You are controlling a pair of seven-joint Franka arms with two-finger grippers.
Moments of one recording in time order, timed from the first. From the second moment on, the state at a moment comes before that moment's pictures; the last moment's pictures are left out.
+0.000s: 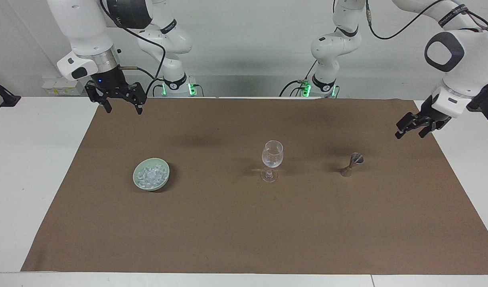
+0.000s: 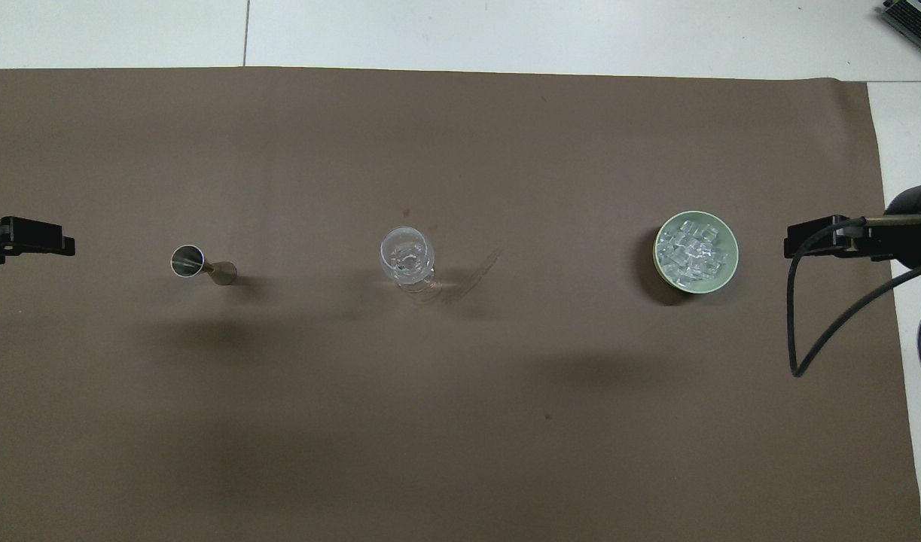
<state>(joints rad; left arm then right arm) 0.27 0.00 -0.16 -1.83 -0.10 1.85 0.14 -0.05 -0.06 0.06 -1.67 -0.02 1.67 0.07</state>
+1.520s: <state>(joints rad) 0.09 -0.17 -0.14 -1.72 -0.02 1.57 0.14 -0.05 -0.06 0.06 -1.67 -0.02 1.67 0.07</state>
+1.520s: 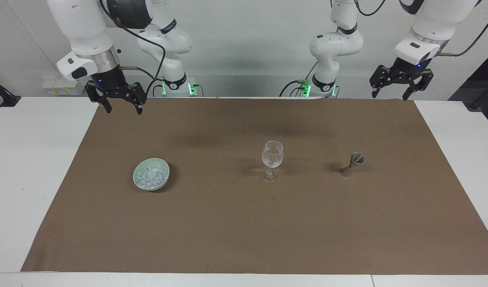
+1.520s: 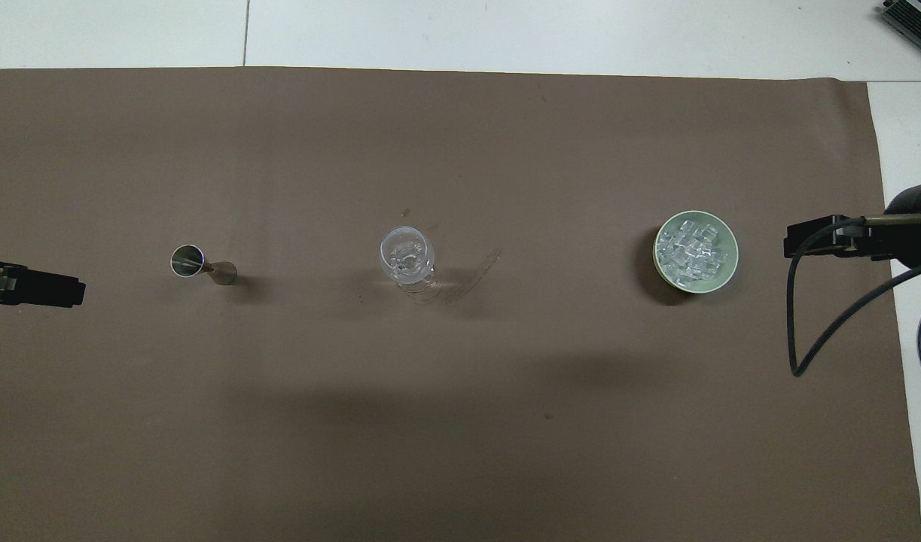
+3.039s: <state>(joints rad) 0.09 -0.17 -0.13 -1.71 -0.06 1.58 0.14 -0.05 -0.06 0.06 -1.67 -0.02 1.67 0.07</state>
